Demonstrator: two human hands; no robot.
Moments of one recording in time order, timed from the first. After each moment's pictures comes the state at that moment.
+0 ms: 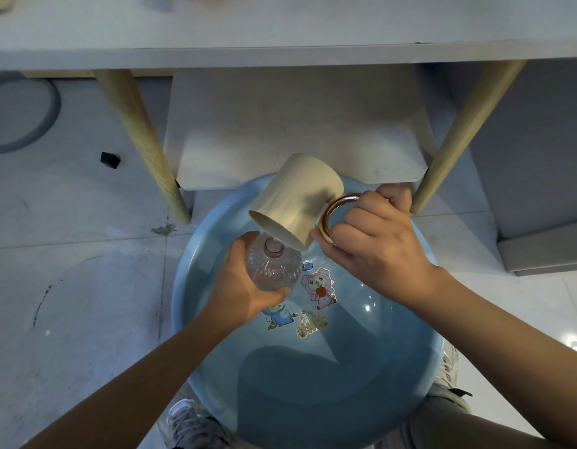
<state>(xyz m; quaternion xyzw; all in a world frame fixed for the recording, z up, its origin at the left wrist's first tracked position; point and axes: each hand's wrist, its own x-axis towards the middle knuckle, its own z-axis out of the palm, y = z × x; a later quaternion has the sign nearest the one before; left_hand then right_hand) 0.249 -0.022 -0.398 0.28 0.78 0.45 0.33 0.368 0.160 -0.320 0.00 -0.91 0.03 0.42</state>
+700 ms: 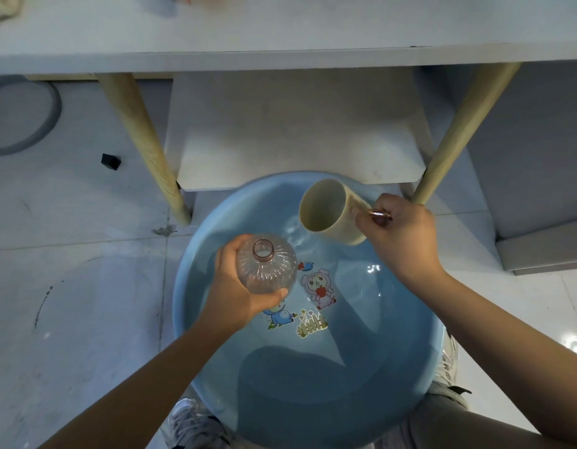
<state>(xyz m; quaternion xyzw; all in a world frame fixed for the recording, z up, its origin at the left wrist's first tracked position) 0.253 -0.033 -0.392 0.23 0.79 0.47 0.33 0.384 0.178 -0.344 -0.39 -0.84 0.29 0.25</state>
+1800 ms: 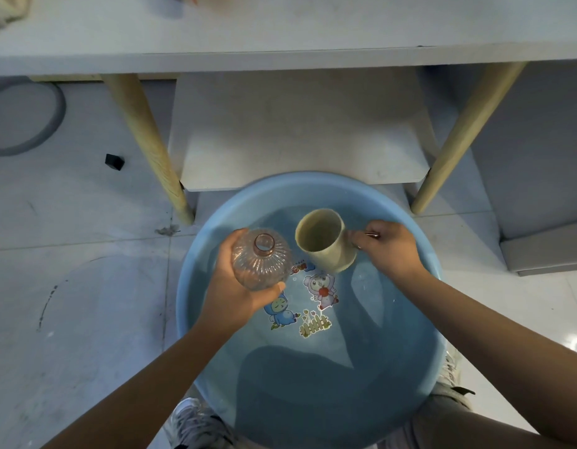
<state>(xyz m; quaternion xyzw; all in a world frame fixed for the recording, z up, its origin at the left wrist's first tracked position) 0.251 -0.032 -0.383 0.22 0.78 0.48 0.32 0.386 0.180 -0.387 -0.48 -0.77 0.43 0.06</state>
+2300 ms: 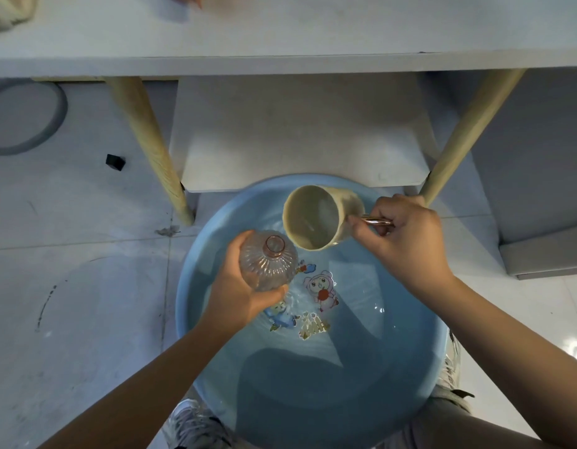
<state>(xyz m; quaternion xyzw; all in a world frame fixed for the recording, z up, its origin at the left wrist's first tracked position) 0.252 -0.029 -0.384 0.22 0.77 0.49 0.35 0.382 0.168 -0.320 -0.30 -0.87 0.29 0.27</state>
